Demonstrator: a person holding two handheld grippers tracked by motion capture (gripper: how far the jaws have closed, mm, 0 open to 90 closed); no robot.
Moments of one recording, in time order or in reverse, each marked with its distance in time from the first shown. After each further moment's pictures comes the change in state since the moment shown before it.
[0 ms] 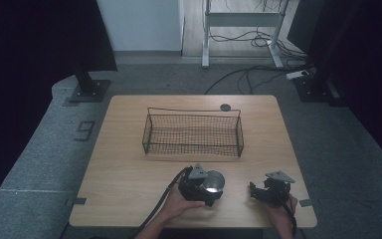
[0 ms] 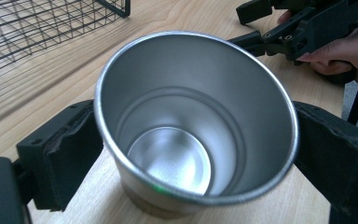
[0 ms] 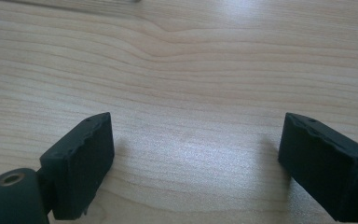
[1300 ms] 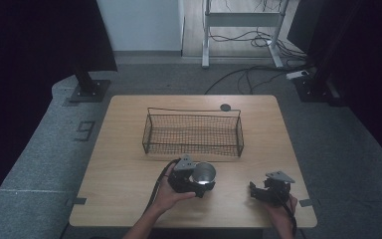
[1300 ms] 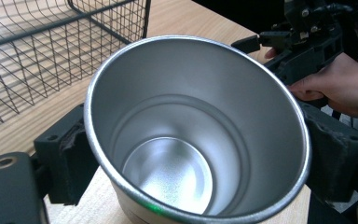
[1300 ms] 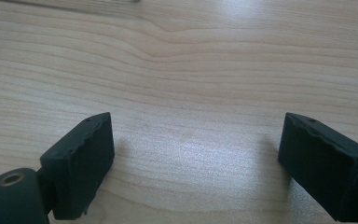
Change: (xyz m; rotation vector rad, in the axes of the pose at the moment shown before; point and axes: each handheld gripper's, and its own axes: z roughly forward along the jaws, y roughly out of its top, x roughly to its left) left arm 0.017 0.015 -0.044 -0.081 -0.023 -0.009; right arm 0.000 0.000 0.000 0.000 -0.001 0.000
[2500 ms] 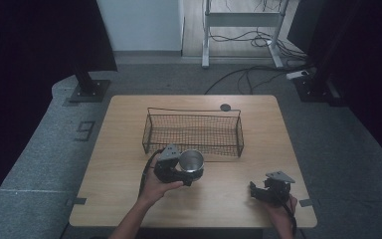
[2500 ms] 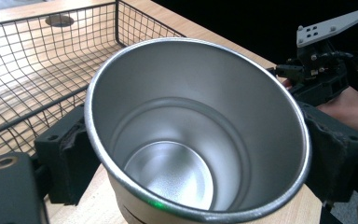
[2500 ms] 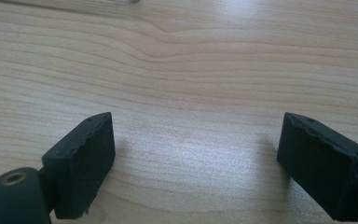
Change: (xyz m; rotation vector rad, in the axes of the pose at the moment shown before) left arm 0.021 0.019 -0.041 -0.072 0.071 -0.014; right arm 0.000 0.000 0.000 0.000 -0.005 0.003
